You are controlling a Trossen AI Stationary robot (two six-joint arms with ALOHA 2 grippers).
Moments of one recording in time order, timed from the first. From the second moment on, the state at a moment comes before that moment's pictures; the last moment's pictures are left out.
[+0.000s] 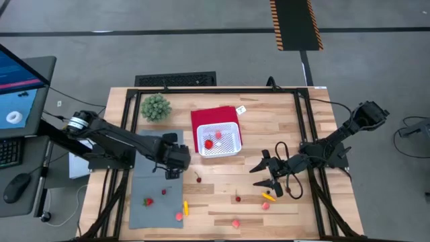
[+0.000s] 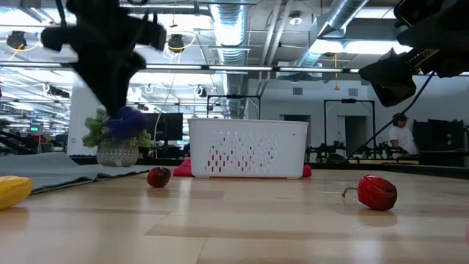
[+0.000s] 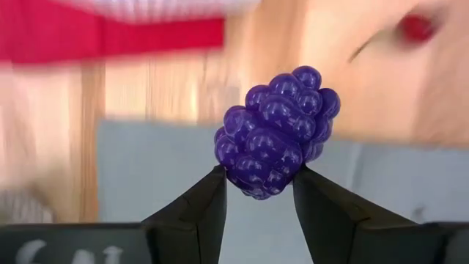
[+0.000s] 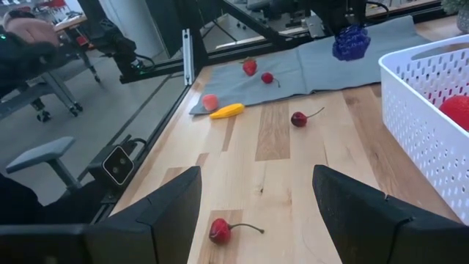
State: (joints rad) left arm -0.26 1.49 1.06 -0.98 -0.26 -0.34; right arm 0.55 1.20 0.23 0.70 0.26 0.31
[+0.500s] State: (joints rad) left arm -0.40 1.08 1.05 -0.86 -0.46 -0.35; right arm 0.55 1.20 0.23 0.70 0.26 0.31
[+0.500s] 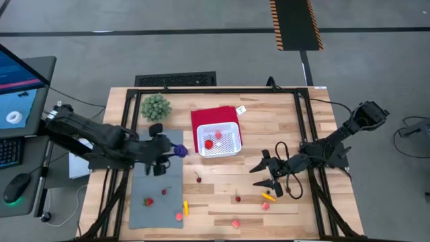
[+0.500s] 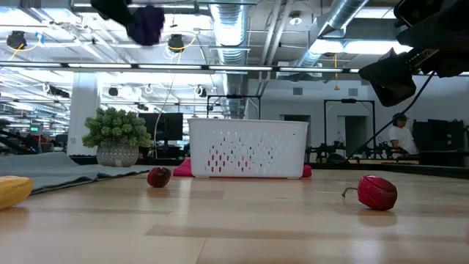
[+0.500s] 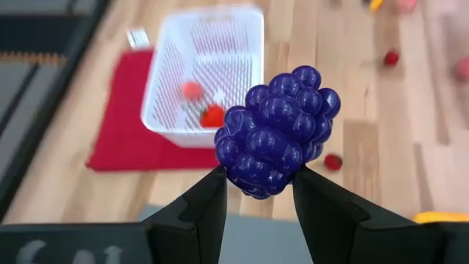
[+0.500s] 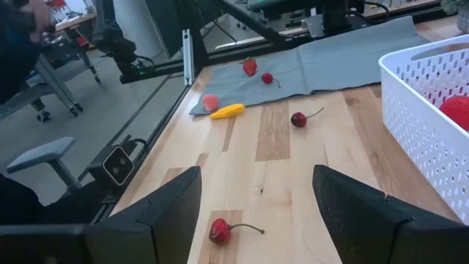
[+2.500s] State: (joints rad) left arm -0.49 0.36 0.24 0.19 -0.85 -0.31; right arm 0.51 1.20 0.23 0.79 0.34 0.23
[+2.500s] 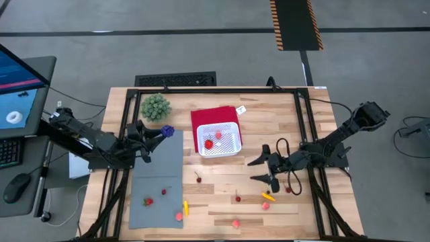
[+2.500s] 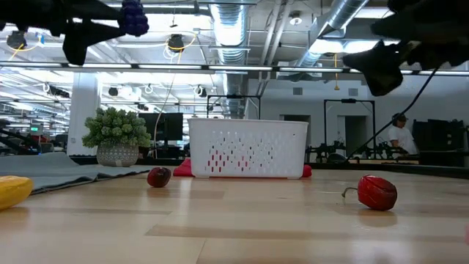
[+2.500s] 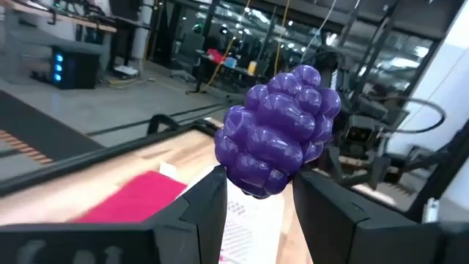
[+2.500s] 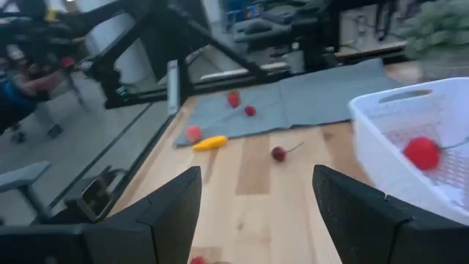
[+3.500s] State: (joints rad) left arm -0.11 0.79 0.33 0.31 -0.38 -0.26; right arm 0.34 0.51 0.23 0.26 0.45 -0.06
